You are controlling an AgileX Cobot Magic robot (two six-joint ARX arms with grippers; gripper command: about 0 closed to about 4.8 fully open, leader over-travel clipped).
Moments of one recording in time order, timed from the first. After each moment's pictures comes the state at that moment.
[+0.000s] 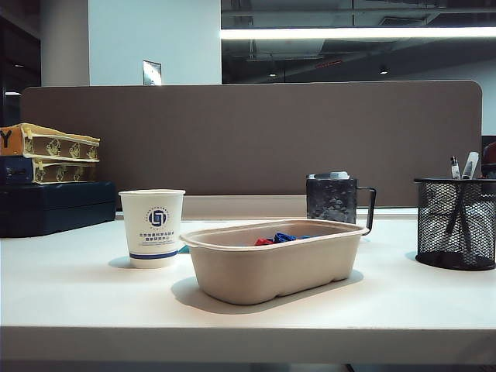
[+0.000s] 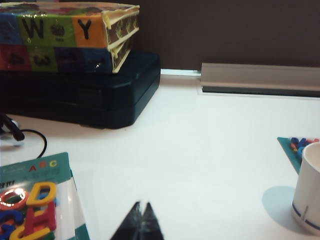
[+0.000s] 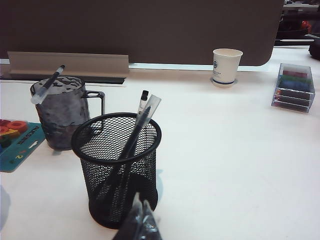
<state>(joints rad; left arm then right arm) -0.03 0.00 0.00 0.00 -0.07 0.01 0.07 0.00 0.01 -0.04 0.02 0.00</state>
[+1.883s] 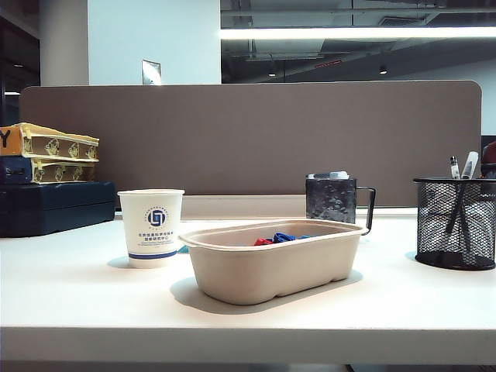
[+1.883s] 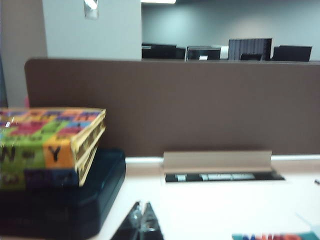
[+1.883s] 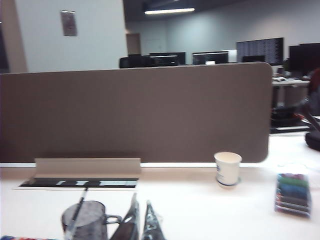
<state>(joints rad) -0.03 0.23 0.32 0.15 0.07 0.01 0.07 0.14 0.29 0.11 0.00 0.05</state>
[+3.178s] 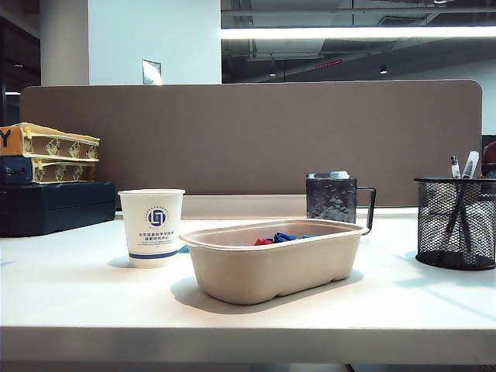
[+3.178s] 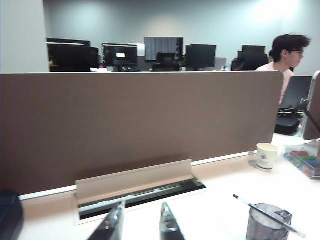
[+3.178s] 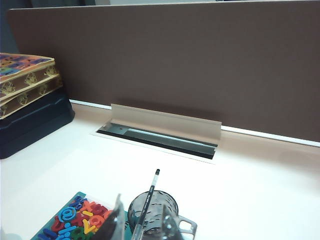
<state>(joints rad) -0.11 0.82 0.58 0.48 0.33 -0.04 0.12 0.96 0.80 0.12 -0.29 0.04</state>
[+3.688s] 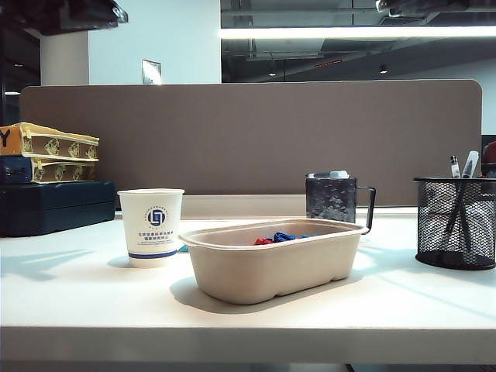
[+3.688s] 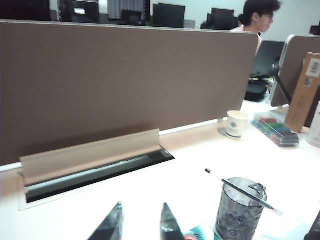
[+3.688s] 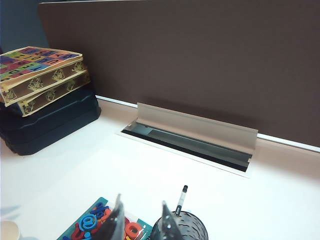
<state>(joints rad) -0.20 1.15 0.73 0.50 0.38 -0.04 0.17 1.16 0.94 0.16 -0.36 0.04</state>
